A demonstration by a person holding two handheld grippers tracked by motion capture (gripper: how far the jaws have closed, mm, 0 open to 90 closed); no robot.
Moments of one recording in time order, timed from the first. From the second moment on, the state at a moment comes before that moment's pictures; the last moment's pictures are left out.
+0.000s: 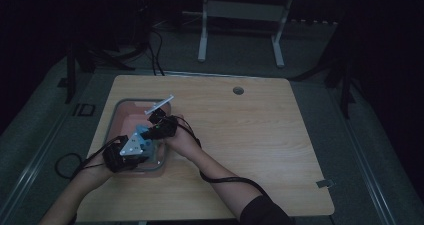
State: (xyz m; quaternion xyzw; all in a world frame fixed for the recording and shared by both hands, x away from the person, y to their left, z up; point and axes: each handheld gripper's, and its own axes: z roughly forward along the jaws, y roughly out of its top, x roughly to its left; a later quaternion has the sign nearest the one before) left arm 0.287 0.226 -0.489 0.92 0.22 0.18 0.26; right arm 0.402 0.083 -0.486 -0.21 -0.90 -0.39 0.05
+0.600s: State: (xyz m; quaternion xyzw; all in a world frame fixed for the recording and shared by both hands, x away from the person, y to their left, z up) left arm 0.298 0.221 -0.492 0.92 0.24 0.17 0.25; right arm 0.415 0.079 -0.492 -0.23 -0.90 -0.38 0.04
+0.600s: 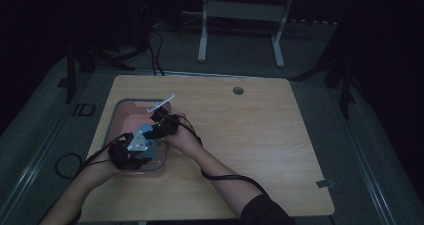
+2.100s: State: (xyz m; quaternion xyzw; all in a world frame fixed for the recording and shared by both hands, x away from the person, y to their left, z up) left arm 0.299 0.141 -0.456 0.86 0.28 0.18 0.38; right arm 0.405 -0.054 -0.466 -0.22 -0.88 -0.42 0.00
